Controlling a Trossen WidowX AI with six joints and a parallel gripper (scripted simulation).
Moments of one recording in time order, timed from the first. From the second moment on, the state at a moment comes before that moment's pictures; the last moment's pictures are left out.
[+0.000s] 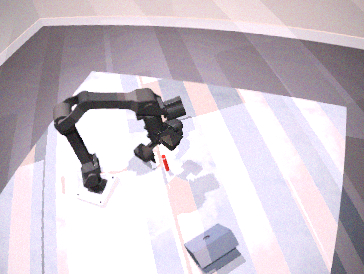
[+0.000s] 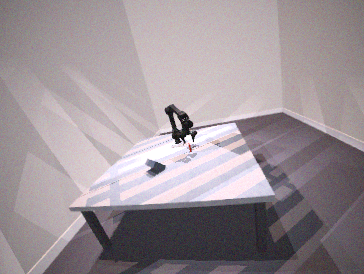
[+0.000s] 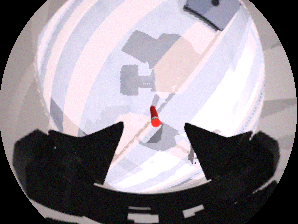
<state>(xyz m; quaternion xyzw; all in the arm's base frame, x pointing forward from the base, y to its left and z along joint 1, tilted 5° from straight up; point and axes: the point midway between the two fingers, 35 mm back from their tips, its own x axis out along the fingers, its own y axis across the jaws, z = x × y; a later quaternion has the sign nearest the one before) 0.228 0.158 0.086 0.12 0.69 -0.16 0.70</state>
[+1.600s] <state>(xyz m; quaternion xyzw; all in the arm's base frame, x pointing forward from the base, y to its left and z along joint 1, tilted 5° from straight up) 0.226 0.153 0.036 0.11 0.69 -0.16 0.70</state>
